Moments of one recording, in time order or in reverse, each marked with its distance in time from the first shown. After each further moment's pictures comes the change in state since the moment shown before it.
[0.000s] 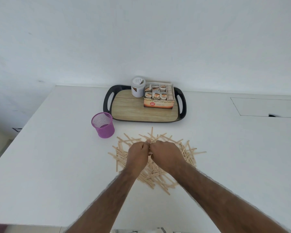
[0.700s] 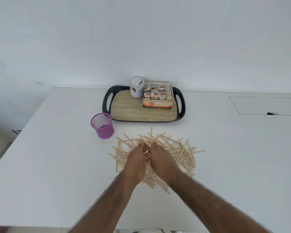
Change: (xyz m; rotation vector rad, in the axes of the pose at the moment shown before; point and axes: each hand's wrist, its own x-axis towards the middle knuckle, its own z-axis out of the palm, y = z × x) left_hand -0.008 -0.009 0.011 -0.957 -0.136 -0.326; right_hand -0.011 -0.024 0.017 0.454 -0.032 0.282
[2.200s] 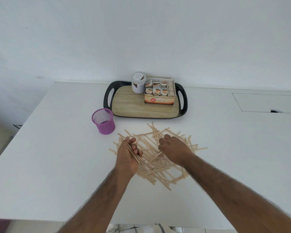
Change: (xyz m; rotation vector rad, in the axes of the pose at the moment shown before) left_hand 0.017 0.013 -0.030 -0.292 0.174 0.026; right_hand 0.043 0.078 -0.005 -0.583 -0.024 -0.525
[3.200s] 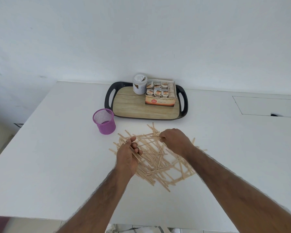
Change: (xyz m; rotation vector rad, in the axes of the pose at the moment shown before) left_hand -0.001 -0.001 0.001 0.043 0.015 0.063; right_hand 0.020 0.014 -0.035 0.341 0.027 0.225
